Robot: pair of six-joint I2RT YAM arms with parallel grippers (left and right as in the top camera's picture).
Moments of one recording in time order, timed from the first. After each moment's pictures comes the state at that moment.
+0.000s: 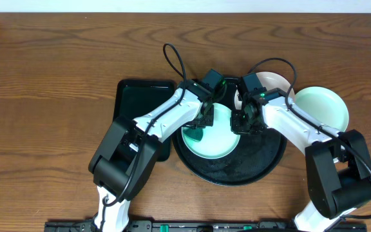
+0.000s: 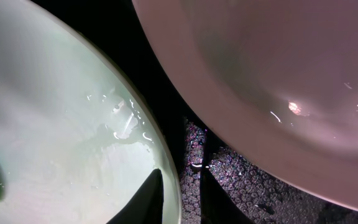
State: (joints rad) left arm -0.64 2.03 1.42 -0.84 -0.04 -0.57; right arm 0.38 1.82 1.10 -0.73 -0.11 0.46
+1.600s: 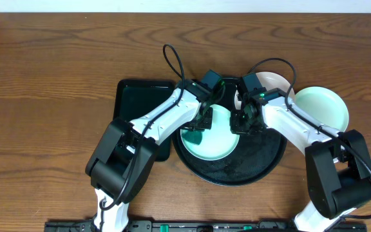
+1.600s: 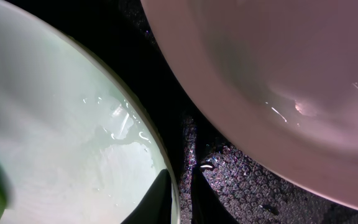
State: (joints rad) left arm -0.64 2.00 1.42 -0.91 -0.01 -0.53; right arm 0.38 1.82 1.10 -0.73 -0.12 0.46
